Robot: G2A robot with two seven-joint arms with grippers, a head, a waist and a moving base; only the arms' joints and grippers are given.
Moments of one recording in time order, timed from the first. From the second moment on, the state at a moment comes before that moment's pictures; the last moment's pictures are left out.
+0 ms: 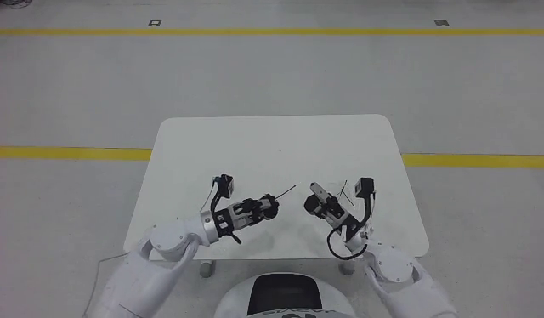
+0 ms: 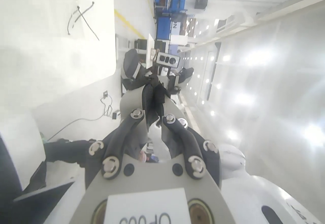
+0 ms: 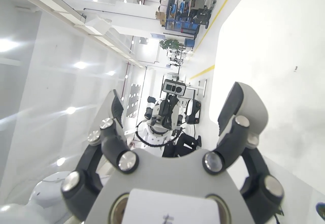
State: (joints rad) left arm 1.61 -1.06 -1.19 -1.72 -0.42 0.02 -0.79; right arm -1.78 -1.18 1.23 -1.68 0.23 -0.34 0.43
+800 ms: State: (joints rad) left arm 1.49 -1.05 -1.10 -1.59 -0.44 0.12 -1.16; right arm -1.63 -1.14 1.29 -1.42 0.48 -0.32 1.14
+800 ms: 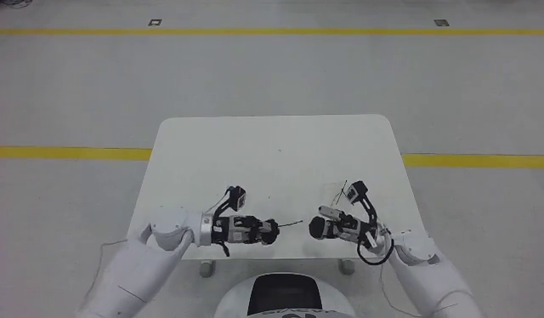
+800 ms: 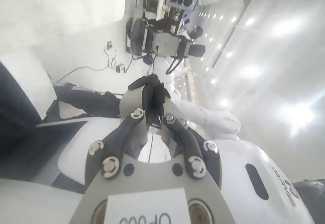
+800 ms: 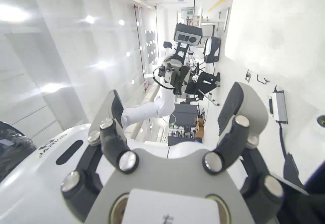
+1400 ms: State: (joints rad) left arm 1.41 -1.05 -1.02 -1.51 -0.47 0.09 -1.22; right arm -1.54 -1.14 1.23 -1.30 0.56 -0.33 1.37
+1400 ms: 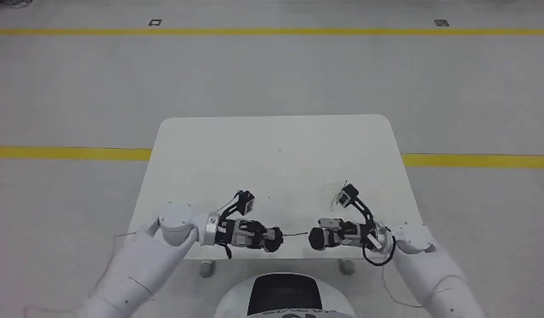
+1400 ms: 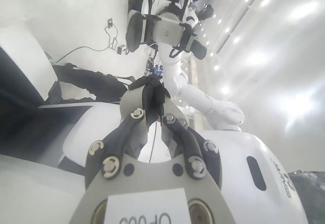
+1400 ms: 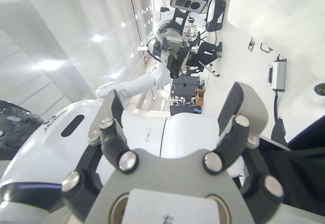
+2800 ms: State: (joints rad) left arm 1.37 -1.02 -0.95 -1.48 -0.48 0.08 -1.19; right arm -1.48 -1.13 1.16 -1.24 0.55 -0.34 1.38
